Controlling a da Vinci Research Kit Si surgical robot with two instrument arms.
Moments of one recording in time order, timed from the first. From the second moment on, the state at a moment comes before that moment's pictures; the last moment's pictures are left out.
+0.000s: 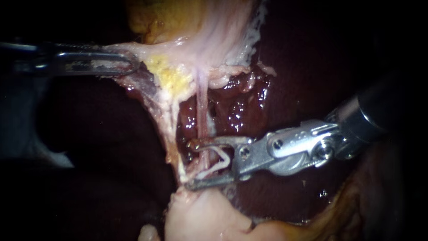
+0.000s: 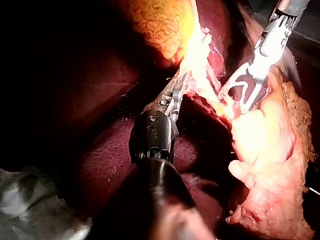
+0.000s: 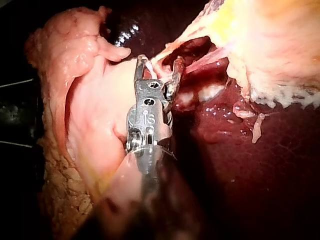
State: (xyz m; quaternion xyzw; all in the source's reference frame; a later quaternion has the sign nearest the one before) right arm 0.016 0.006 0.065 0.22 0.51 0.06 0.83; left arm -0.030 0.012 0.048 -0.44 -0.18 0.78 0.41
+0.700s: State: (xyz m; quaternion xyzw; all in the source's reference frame) right arm 0.022 0.004 0.067 0.27 0.54 0.06 0.80; left arm -0.031 0.013 0.048 -0.44 -0.18 0.78 0.41
